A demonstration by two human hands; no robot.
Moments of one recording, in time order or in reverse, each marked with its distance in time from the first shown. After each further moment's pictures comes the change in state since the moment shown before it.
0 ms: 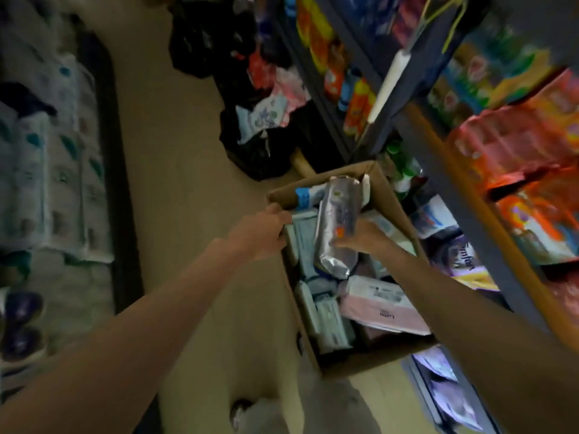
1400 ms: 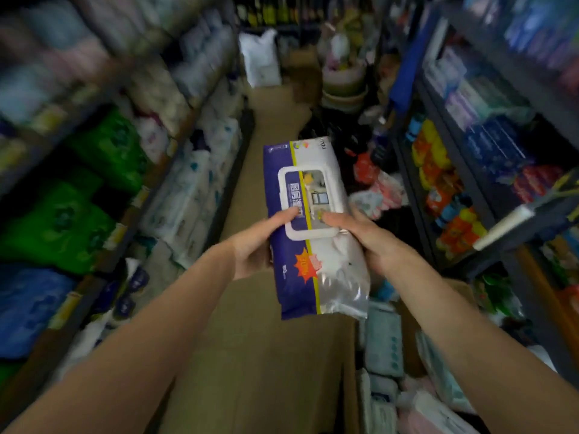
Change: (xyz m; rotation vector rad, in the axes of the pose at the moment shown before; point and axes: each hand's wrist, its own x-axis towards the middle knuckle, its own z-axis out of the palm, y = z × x) left_hand -0.174 -0.105 -0.086 -1.718 0.317 -0.242; right_hand -0.175 -0.238 -0.024 0.891 -0.600 -0.736
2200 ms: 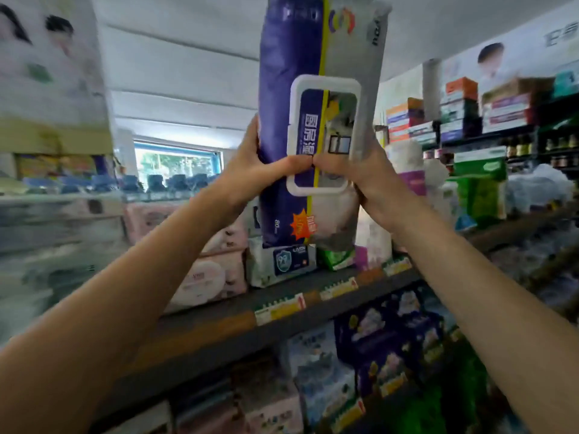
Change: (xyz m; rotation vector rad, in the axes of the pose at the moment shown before) left_hand -0.621 0.148 -0.297 0.497 1.180 1.258; right_hand -0.058 -0.120 0.720 -0.141 -1.006 -1.013
